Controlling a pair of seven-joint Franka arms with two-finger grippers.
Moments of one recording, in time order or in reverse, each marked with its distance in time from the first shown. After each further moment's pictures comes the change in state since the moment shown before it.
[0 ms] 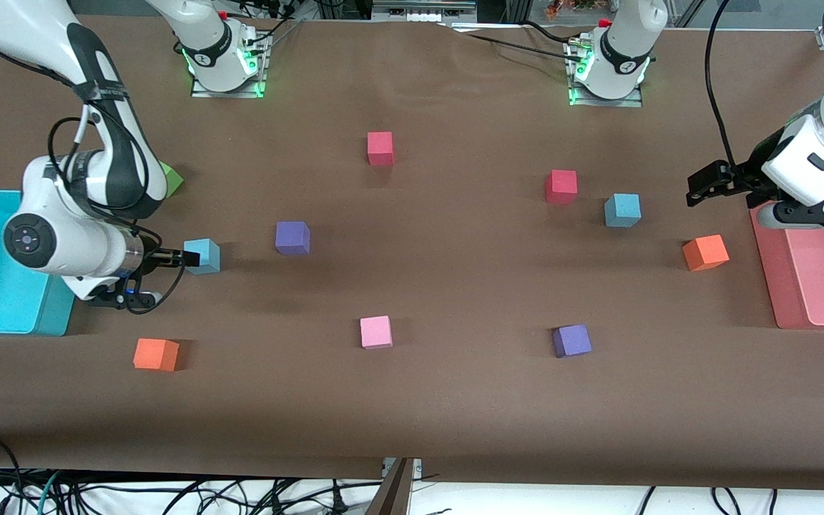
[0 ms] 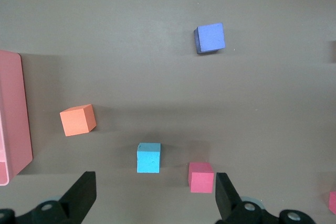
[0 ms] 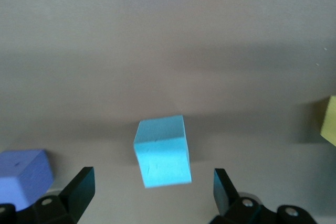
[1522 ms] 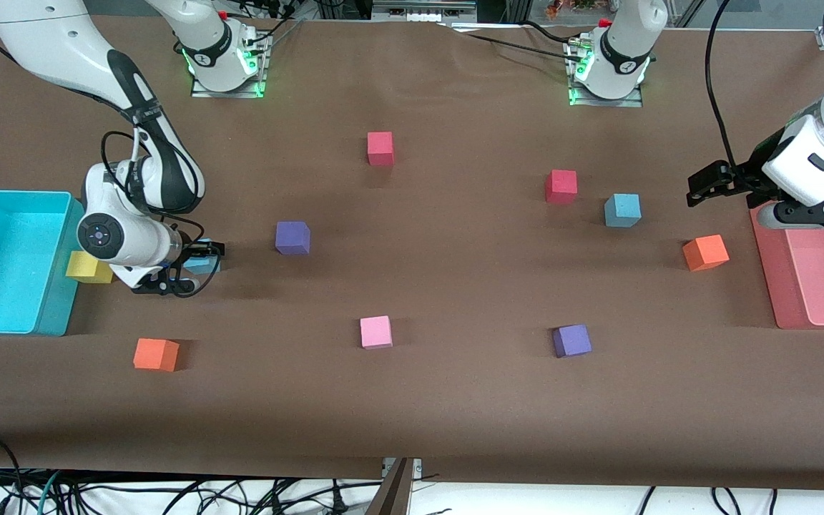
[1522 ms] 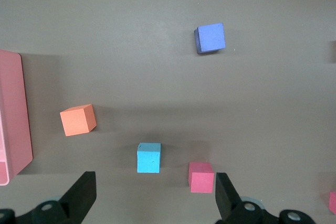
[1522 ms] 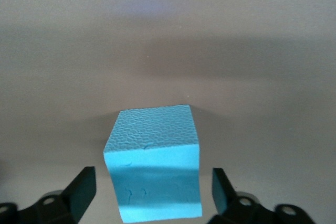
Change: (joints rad) left arm 0.000 0.000 0.001 0.000 0.000 0.000 0.000; right arm 0.017 0.046 0.001 -0.156 -0.063 0.143 -0.001
